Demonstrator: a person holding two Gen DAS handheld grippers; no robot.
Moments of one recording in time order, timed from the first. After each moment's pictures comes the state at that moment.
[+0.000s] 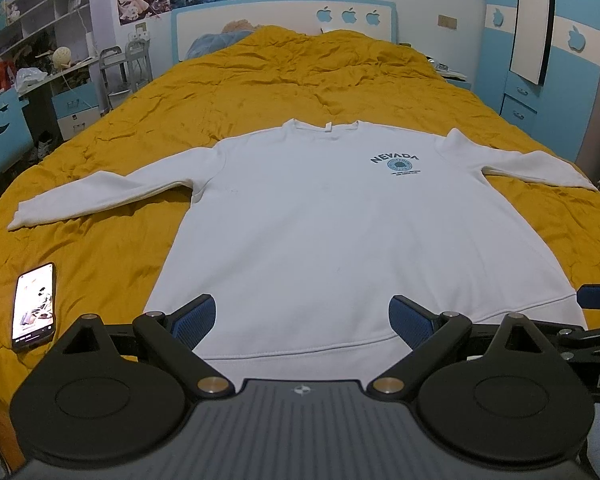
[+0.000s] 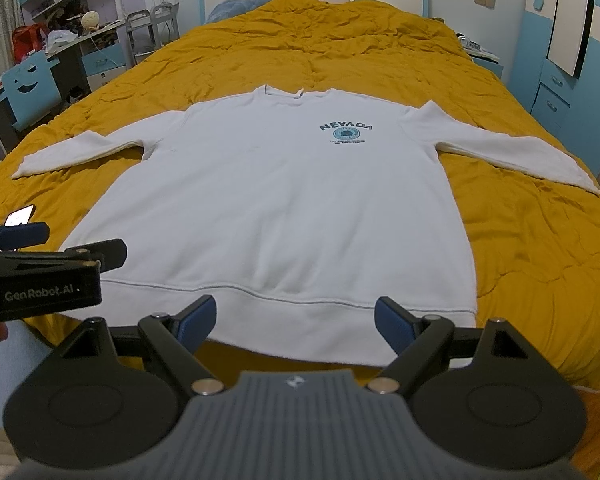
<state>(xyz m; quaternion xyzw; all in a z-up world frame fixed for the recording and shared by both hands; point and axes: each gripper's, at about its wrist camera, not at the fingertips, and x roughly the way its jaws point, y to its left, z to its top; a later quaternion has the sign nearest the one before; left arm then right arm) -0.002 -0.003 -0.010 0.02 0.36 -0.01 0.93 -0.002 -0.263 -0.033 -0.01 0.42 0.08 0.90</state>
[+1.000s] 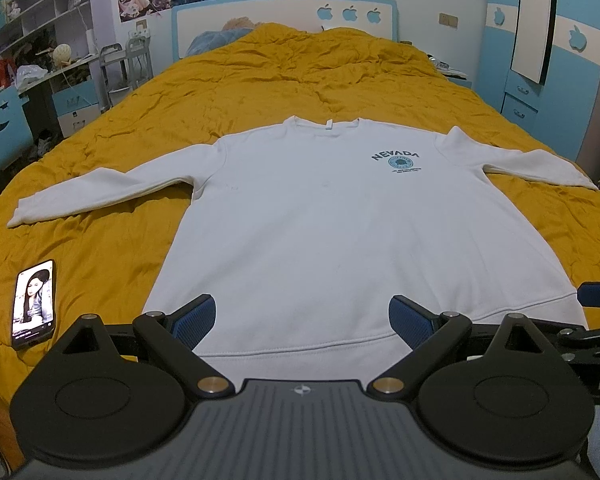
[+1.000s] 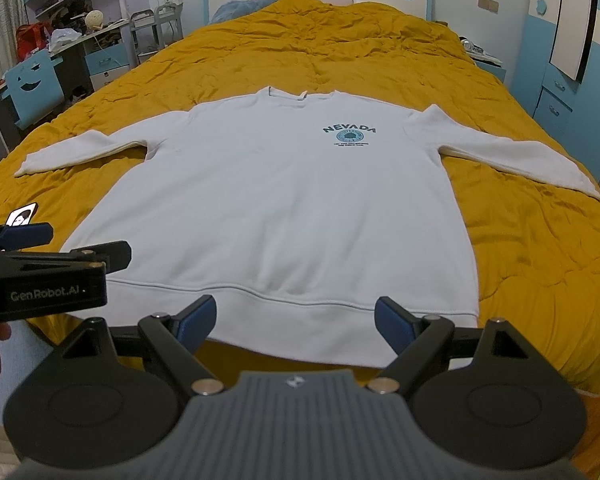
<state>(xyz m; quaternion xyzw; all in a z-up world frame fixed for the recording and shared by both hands) -0.002 -0.002 -0.011 0.02 0.37 -0.01 0.93 -0.005 -0.261 -0.026 -0.02 0.42 0.09 0.90</state>
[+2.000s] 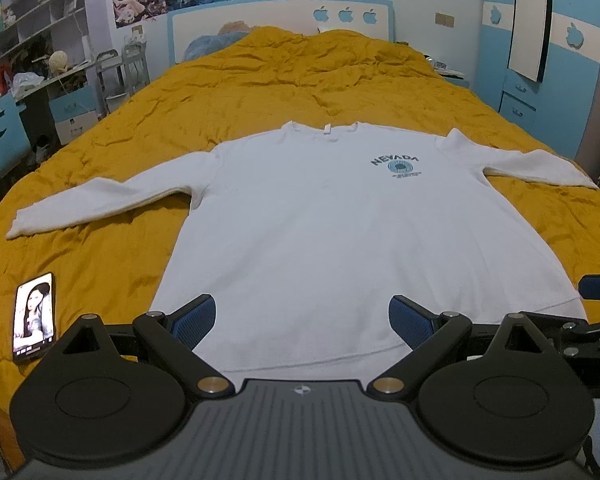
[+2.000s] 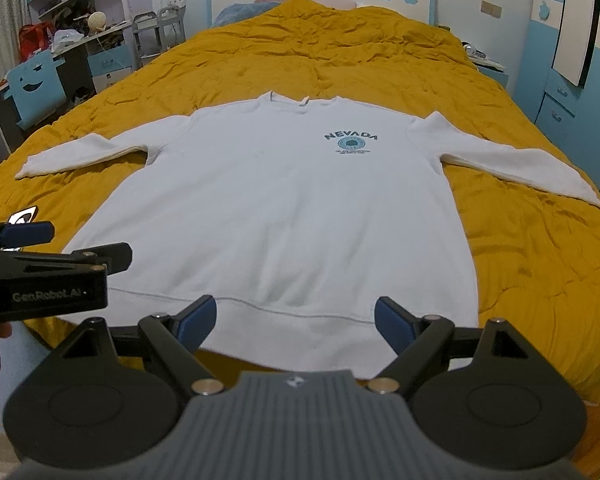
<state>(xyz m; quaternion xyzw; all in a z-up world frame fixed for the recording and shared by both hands) 0.005 -0.002 -0.008 0.02 0.36 -0.02 0.93 0.000 -0.260 -0.019 -0.02 0.41 0.09 0.91</state>
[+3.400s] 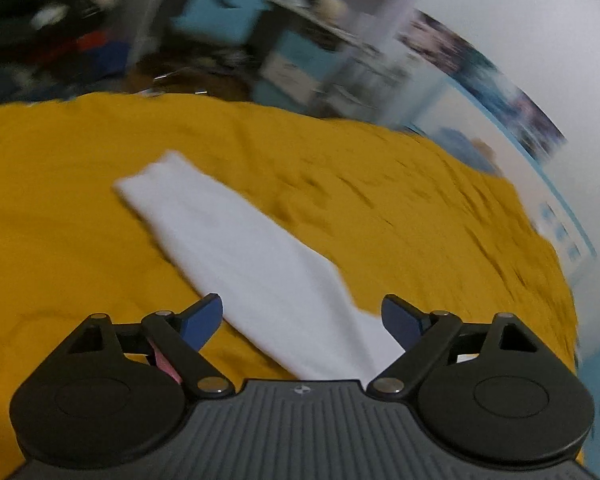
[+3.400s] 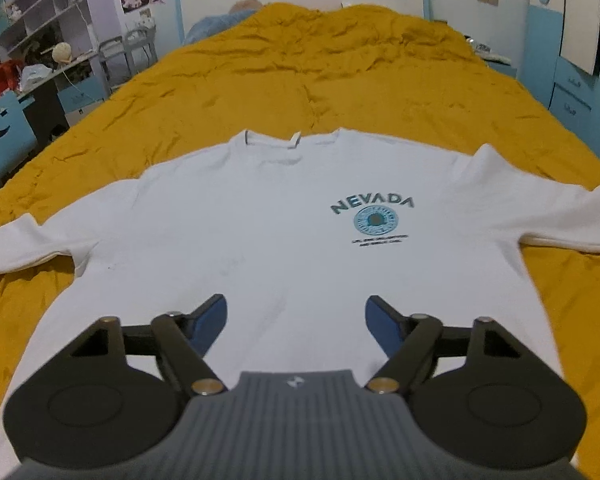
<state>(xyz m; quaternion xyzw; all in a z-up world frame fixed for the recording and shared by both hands) 0.179 0.371 -0.038 -0.37 0.26 0.24 0.86 0.252 -0.220 -0.083 0.02 0.41 0.08 0.91</state>
